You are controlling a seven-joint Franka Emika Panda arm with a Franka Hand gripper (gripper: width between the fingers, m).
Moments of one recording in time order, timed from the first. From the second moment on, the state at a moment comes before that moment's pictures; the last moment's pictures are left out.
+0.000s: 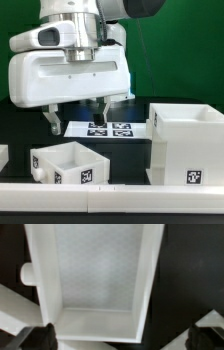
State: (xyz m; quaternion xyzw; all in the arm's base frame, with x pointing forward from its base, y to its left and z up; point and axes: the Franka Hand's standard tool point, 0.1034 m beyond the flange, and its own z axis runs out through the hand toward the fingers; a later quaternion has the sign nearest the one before) arm 0.573 -0.081 0.081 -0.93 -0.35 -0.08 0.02
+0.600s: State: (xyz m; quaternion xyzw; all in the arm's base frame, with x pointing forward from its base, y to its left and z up) arm 0.558 -0.099 0.071 -0.74 -0.68 -0.03 -0.01
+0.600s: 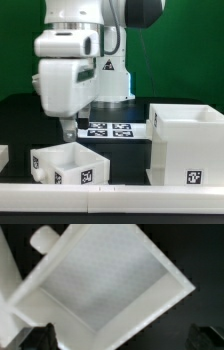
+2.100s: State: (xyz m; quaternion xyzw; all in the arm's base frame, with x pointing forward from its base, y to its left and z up) arm 0.543 -0.145 0.015 -0.44 -0.90 0.05 0.03
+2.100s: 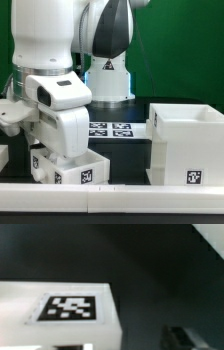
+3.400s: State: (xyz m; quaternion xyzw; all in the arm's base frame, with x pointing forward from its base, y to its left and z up) arm 0.530 -0.084 0.034 -0.67 -0.74 0.10 0.08
